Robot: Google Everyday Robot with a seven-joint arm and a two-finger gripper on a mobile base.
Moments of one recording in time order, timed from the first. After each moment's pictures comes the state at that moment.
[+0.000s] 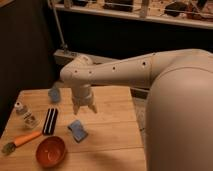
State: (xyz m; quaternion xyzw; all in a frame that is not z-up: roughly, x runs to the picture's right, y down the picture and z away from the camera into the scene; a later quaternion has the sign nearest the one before) arm -0.104 0.102 0.703 -0.26 0.23 0.64 0.68
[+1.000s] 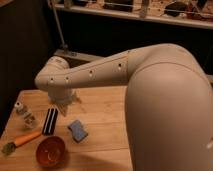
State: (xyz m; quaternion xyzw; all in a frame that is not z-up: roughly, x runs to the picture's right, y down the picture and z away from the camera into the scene) arm -0.196 0.085 0.696 -0.26 0.09 0.35 0.90
